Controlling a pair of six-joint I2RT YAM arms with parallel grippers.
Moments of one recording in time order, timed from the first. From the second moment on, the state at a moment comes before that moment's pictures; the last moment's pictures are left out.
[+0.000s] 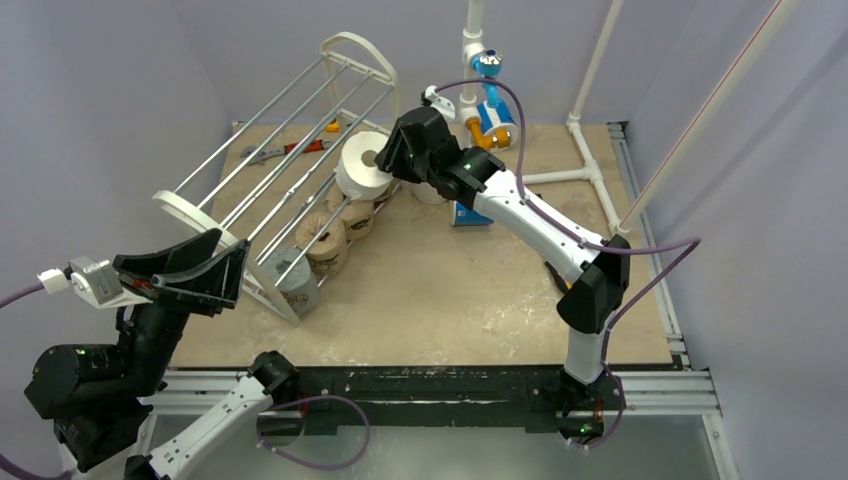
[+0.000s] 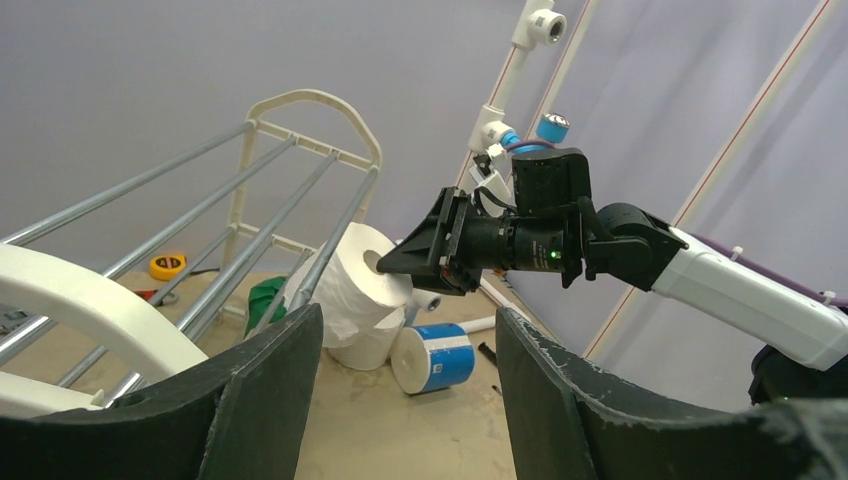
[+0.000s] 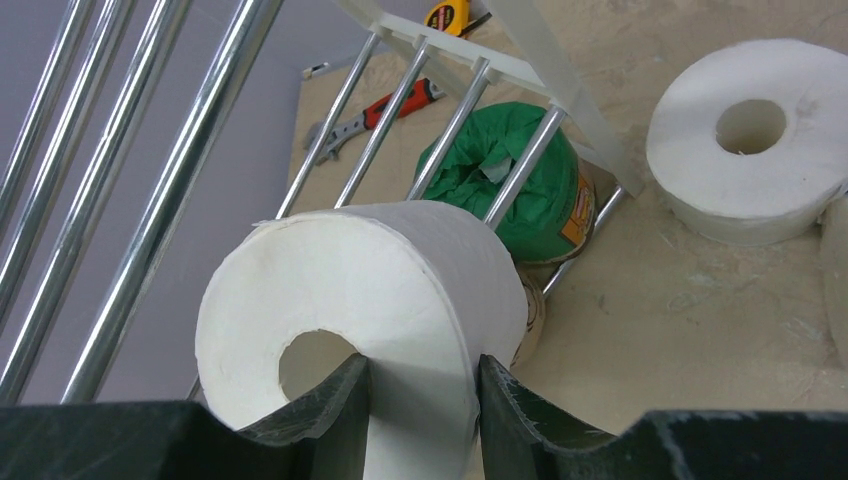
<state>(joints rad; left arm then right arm) -0.69 0.27 1.19 -0.56 -0.31 -0.28 0.81 1.85 1.93 -0.57 0.28 0.85</state>
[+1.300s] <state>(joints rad) -0.69 0.27 1.17 -0.56 -0.33 -0.30 0.82 2.00 2.09 -0.54 0.46 1.01</state>
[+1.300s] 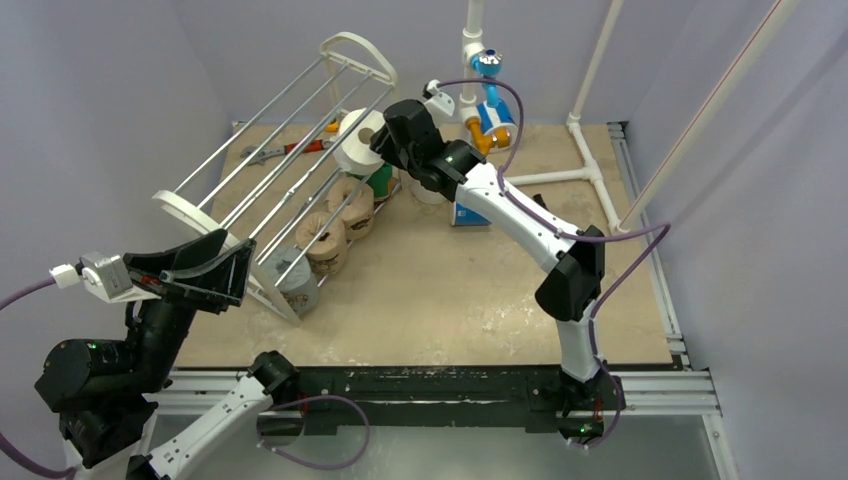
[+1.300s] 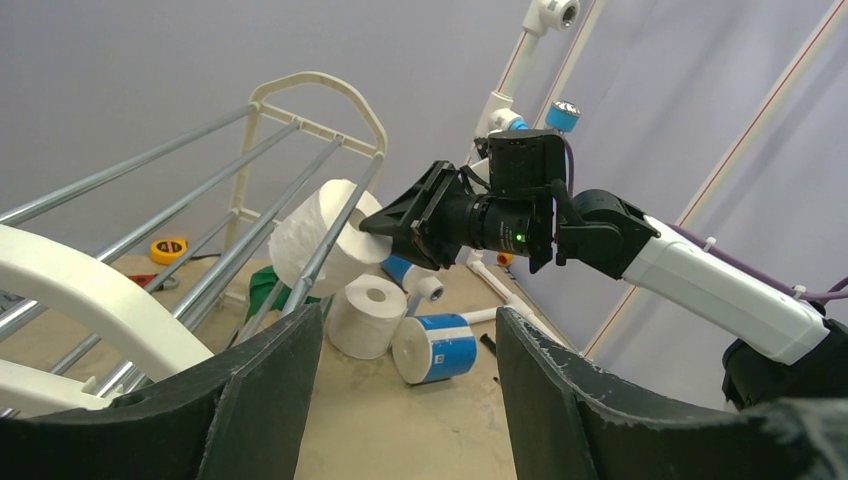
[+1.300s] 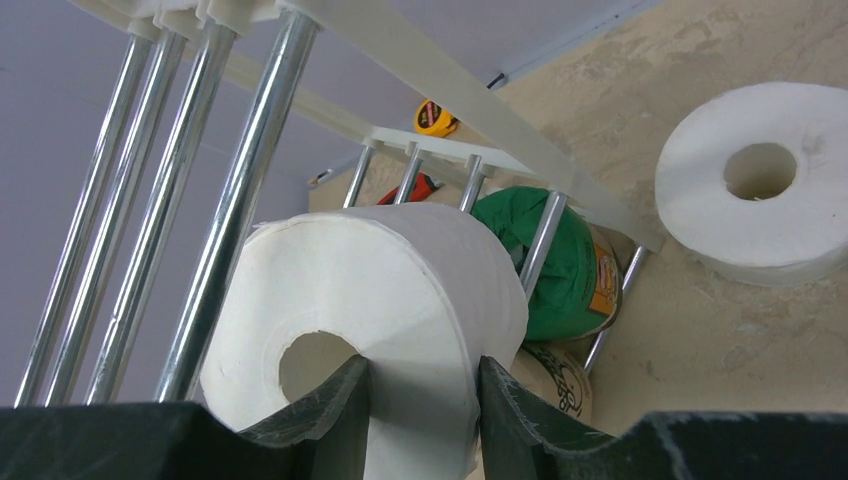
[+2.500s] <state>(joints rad) -0.69 0.27 1.16 -0.57 -0.33 -0.30 0.82 2.04 2.14 -0.53 0.45 0.98</state>
